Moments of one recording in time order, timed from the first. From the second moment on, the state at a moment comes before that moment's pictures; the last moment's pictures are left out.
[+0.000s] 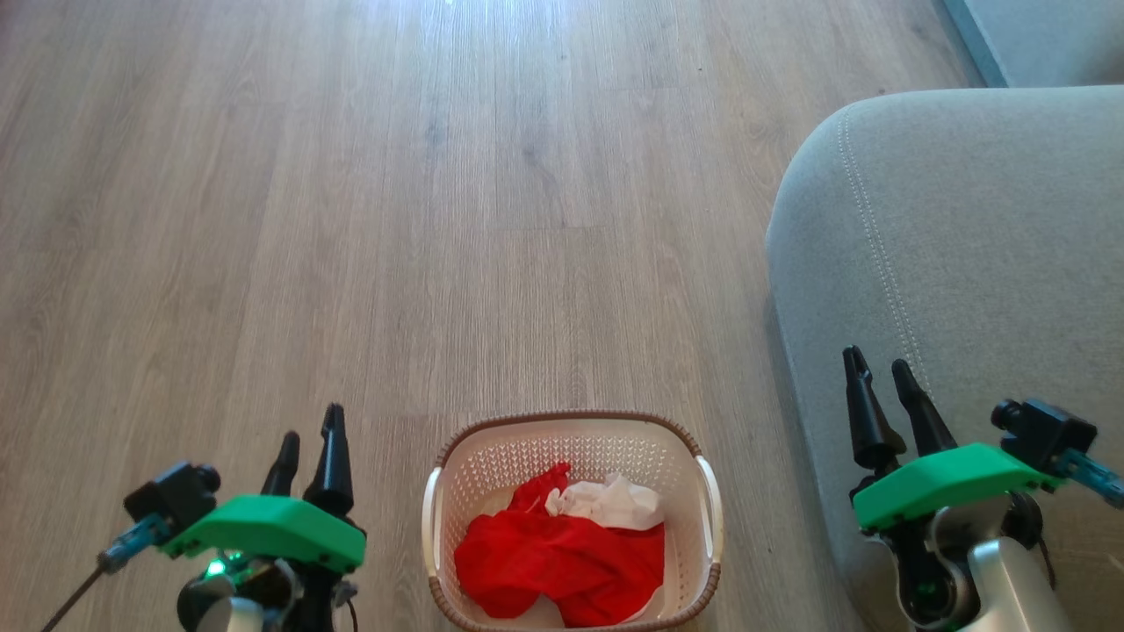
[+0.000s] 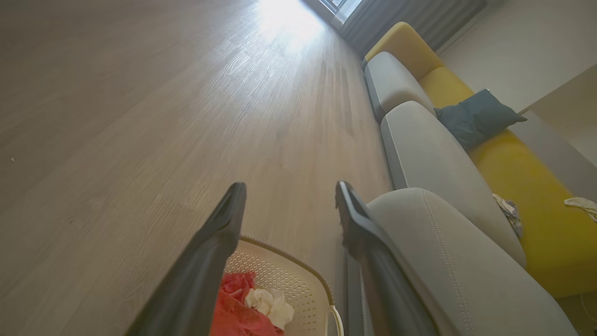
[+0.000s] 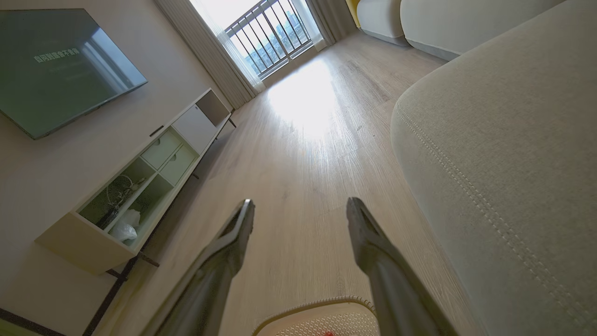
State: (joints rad) left arm -0.04 0.04 -0.08 0.22 -0.78 0.09 -0.09; right arm -0.09 -0.04 0.00 0.27 0.64 0.13 -0.09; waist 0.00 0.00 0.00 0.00
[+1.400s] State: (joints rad) left arm -0.09 0.06 -0.28 0.32 -0.17 0.31 -0.21; right arm -0.19 -0.04 0.13 0.52 0.12 0.13 -0.21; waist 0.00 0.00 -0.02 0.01
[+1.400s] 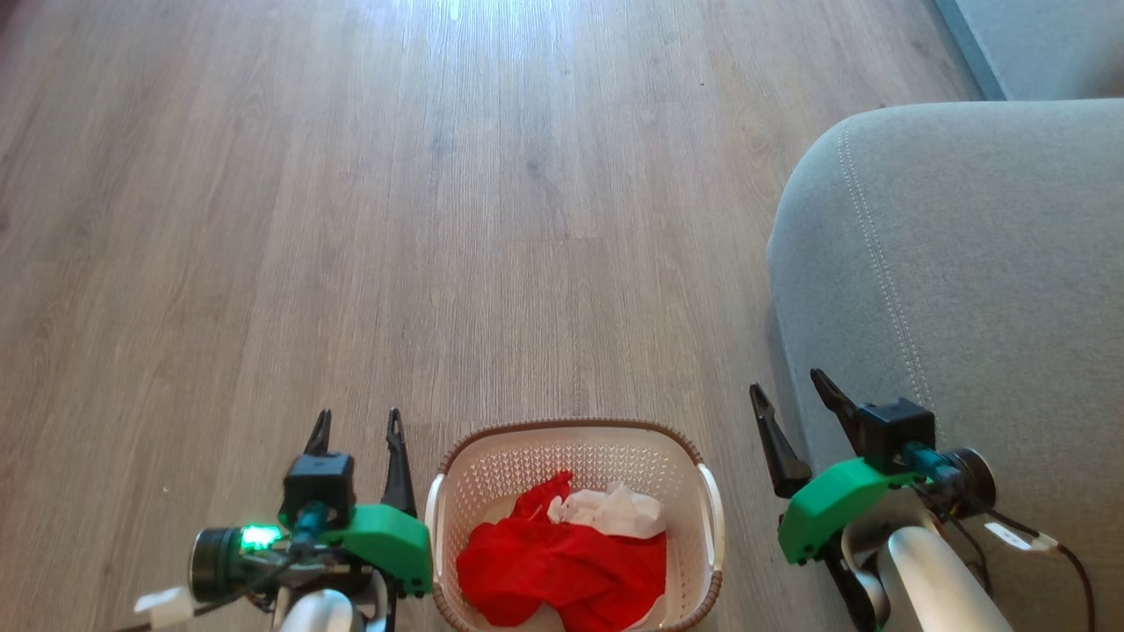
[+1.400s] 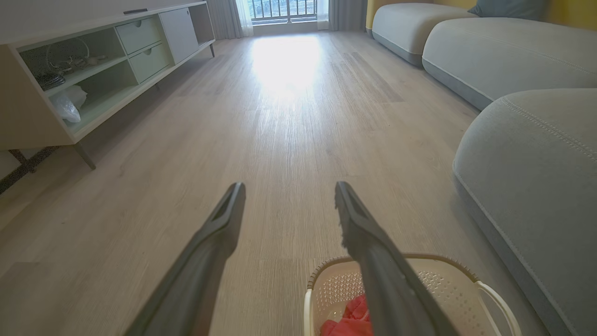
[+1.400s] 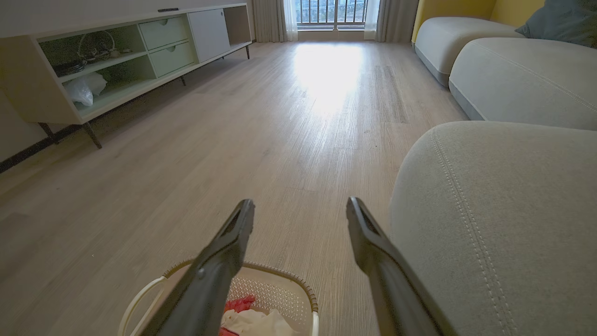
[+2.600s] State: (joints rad) left arm -0.09 0.07 -0.34 0.38 -0.04 0.32 -0.25; right arm -0.22 -0.04 0.15 0.53 -0.03 0.13 -0.25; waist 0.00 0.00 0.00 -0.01
